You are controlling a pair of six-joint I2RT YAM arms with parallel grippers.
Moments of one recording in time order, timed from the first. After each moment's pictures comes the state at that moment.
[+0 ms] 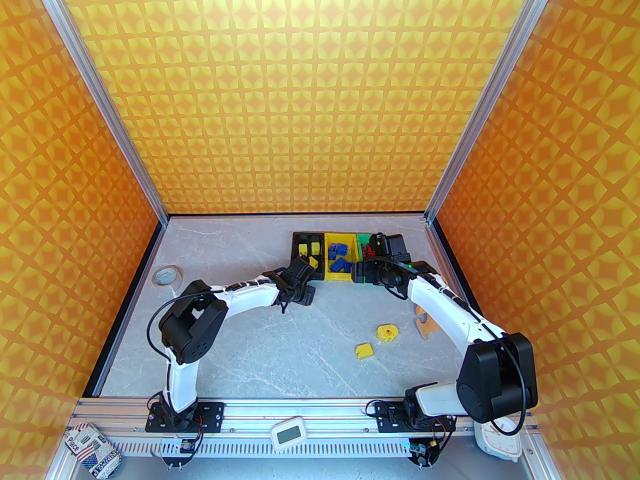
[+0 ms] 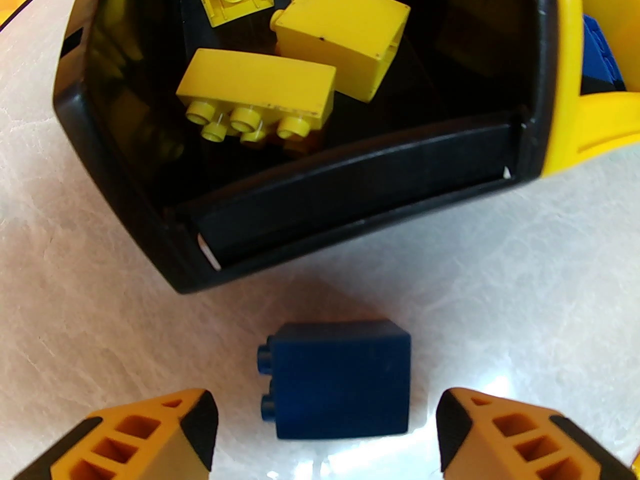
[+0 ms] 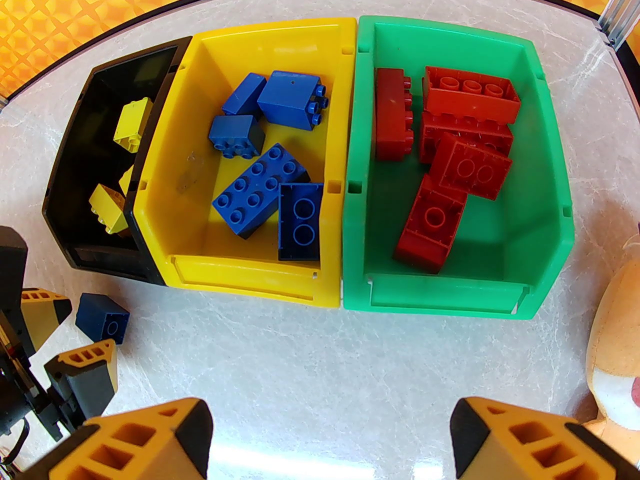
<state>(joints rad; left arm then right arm) -0.76 1.99 1.32 -0.34 -0.20 -0.35 0.20 1.42 1.06 -0.56 -0.01 0.20</state>
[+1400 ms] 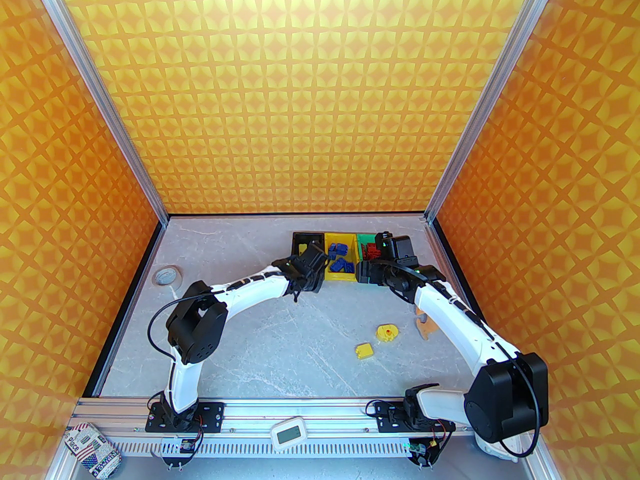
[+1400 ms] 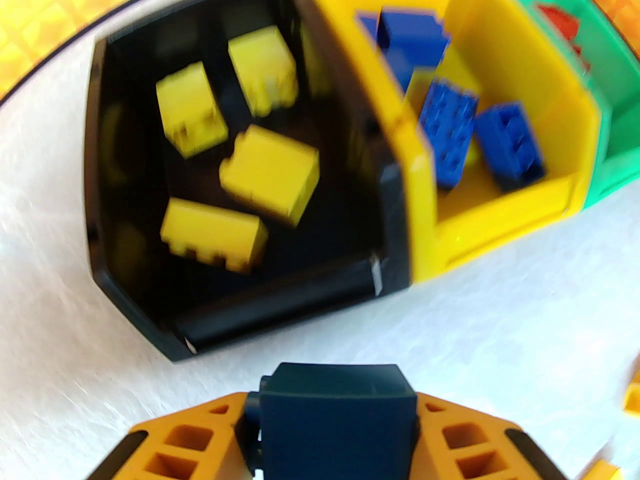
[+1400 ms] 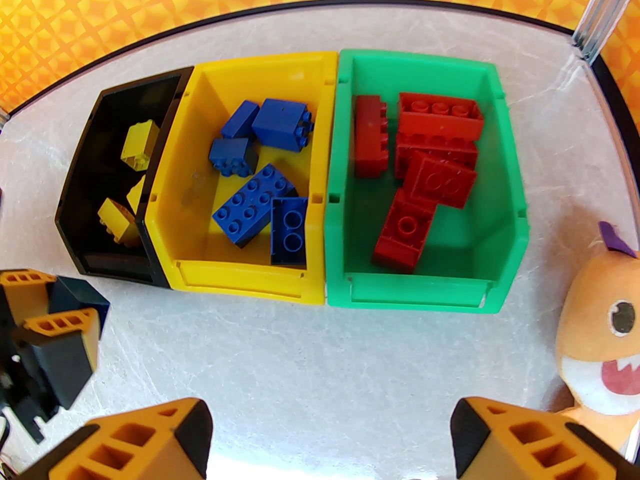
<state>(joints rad) -0.81 2.02 1.63 -0.53 -0.25 -0.35 0.20 1.31 1.04 -0.58 0.05 0.20</state>
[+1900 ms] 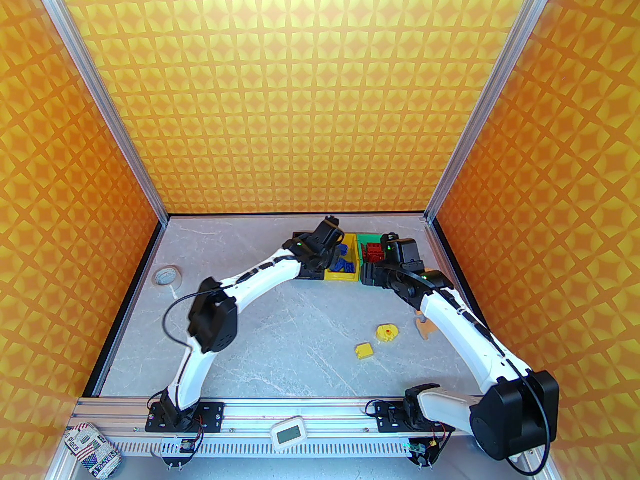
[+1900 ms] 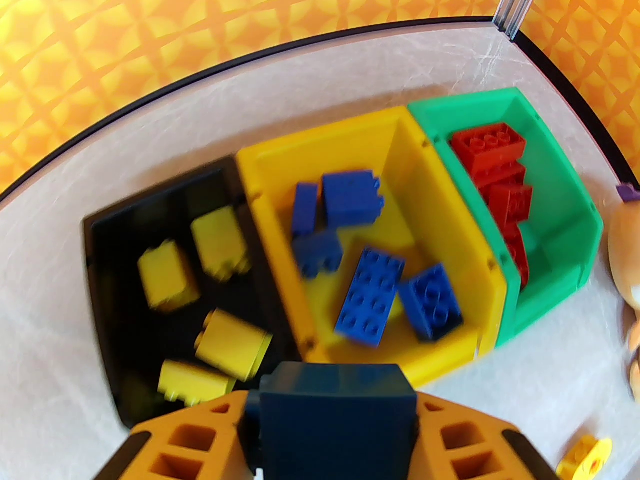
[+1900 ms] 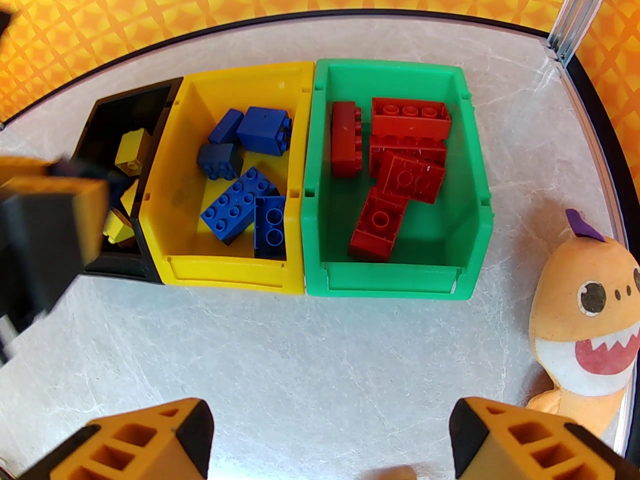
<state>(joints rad) -0.81 2.28 2.13 -0.61 -0.26 -0.29 0.20 1.24 1.02 -0.62 0.08 0.20</state>
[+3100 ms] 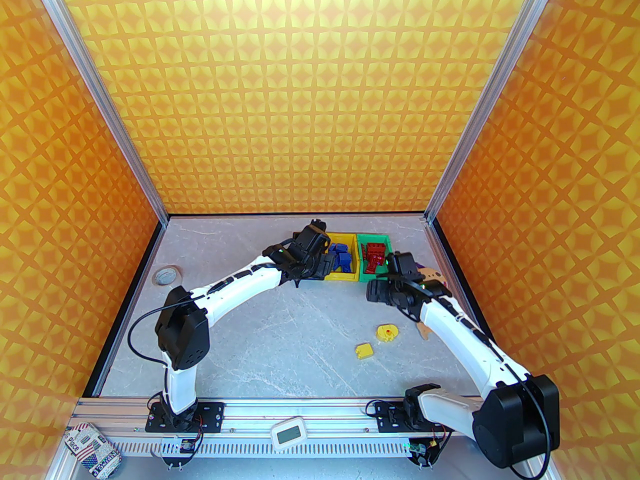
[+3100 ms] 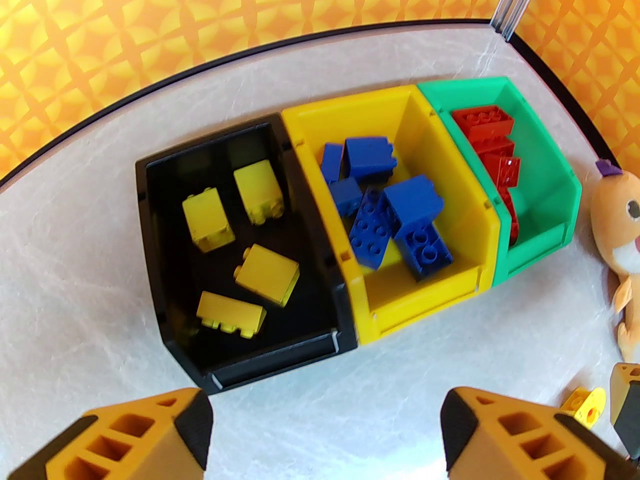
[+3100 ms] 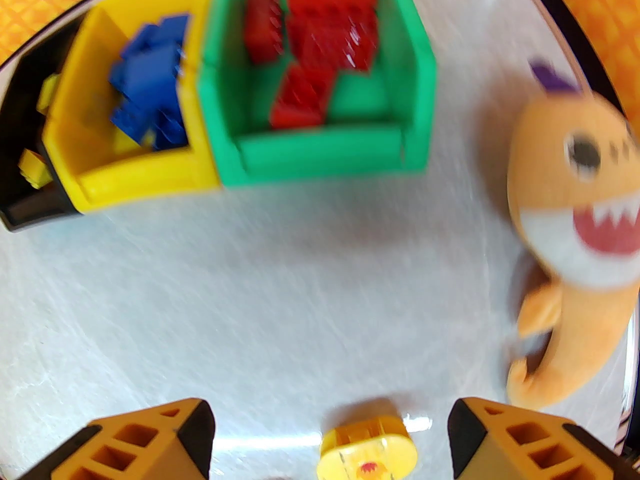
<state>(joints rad) -0.81 1.93 1.71 -0.56 -0.25 -0.33 0.20 1.18 0.86 -0.74 0.16 0.33</state>
